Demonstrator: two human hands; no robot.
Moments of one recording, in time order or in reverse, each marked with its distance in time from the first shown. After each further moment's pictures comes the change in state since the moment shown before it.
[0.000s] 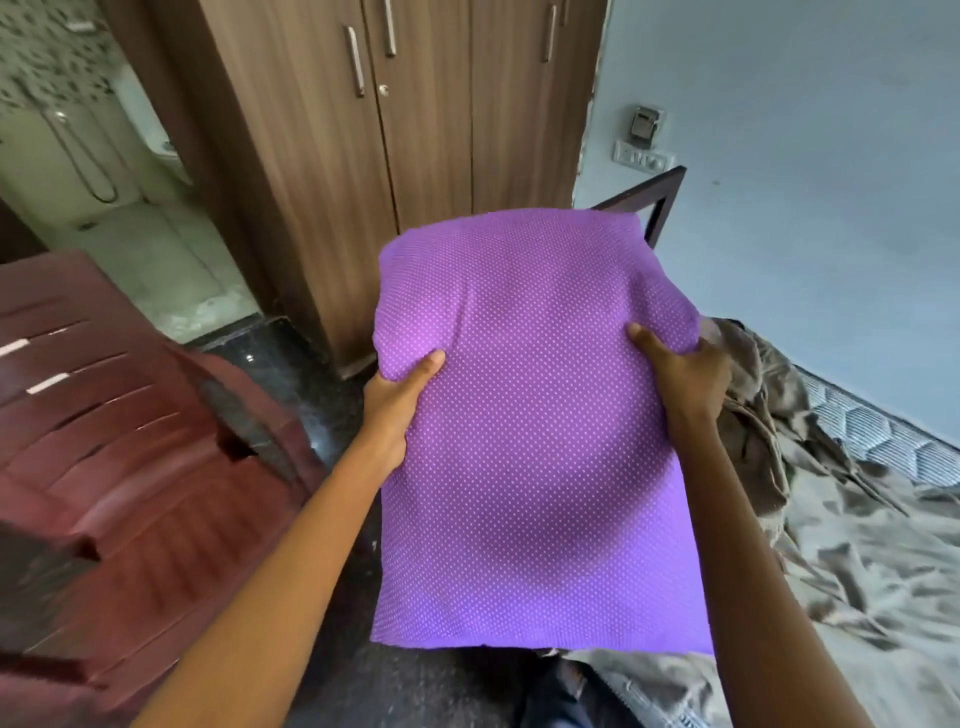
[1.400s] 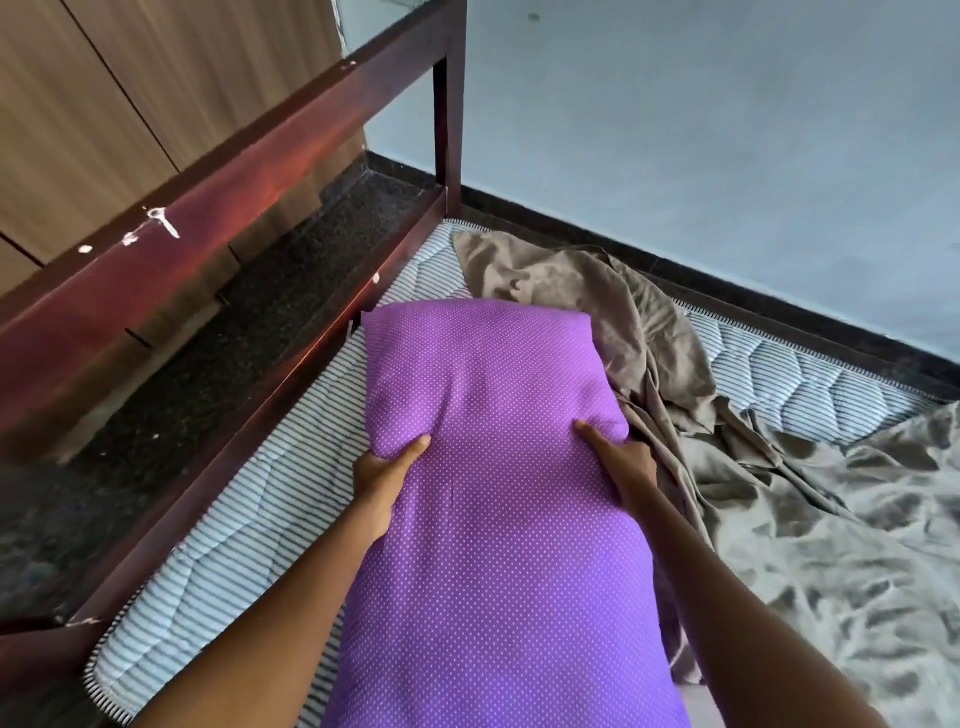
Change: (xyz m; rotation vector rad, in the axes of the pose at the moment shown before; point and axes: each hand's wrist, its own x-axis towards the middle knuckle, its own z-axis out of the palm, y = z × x) left_hand 0.339 -0.327 0.332 0.435 -0.126 -0.451; right_hand 0.380 0.378 0.010 -0.313 -0.033 0.779
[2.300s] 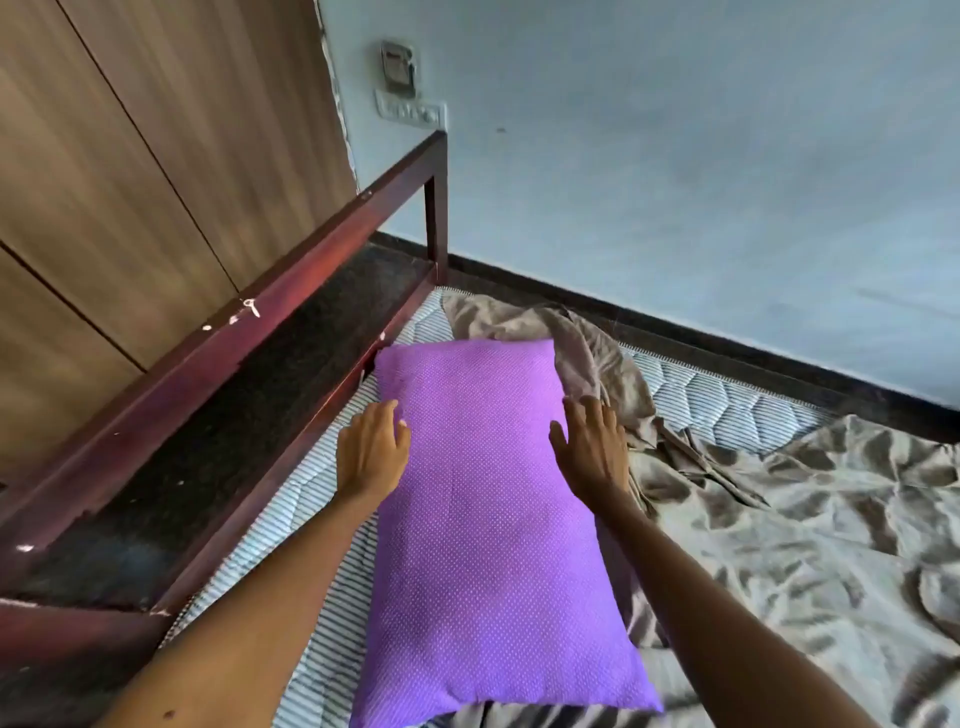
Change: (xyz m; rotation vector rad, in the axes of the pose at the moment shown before) left_hand -0.105 0.095 -0.029 1.147 0.204 0.925; right_hand -0.135 -0.051 -0.065 -0.670 0.347 -0.846
